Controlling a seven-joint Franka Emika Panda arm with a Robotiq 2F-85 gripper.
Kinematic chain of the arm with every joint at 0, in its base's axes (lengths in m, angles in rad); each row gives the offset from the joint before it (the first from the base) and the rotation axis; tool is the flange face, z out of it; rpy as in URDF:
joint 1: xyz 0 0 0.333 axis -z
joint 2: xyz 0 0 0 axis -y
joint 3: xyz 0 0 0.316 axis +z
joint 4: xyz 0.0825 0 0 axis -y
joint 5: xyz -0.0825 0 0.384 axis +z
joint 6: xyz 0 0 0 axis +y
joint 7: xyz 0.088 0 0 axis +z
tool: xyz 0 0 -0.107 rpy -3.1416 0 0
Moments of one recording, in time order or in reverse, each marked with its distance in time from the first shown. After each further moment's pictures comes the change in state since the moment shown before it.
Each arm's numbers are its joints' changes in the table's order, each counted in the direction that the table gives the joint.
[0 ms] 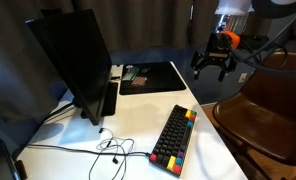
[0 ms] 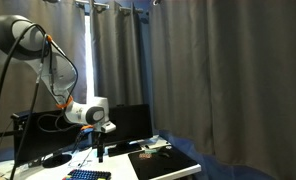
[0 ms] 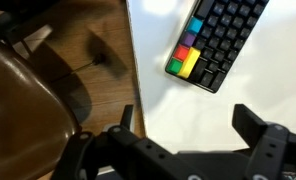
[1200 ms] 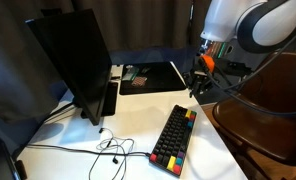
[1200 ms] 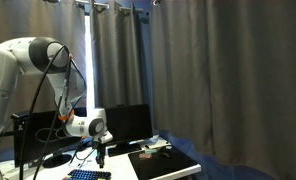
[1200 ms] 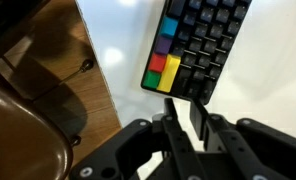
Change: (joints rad) arm -0.147 -0.213 -0.096 0.058 -0.157 -0.199 -0.299
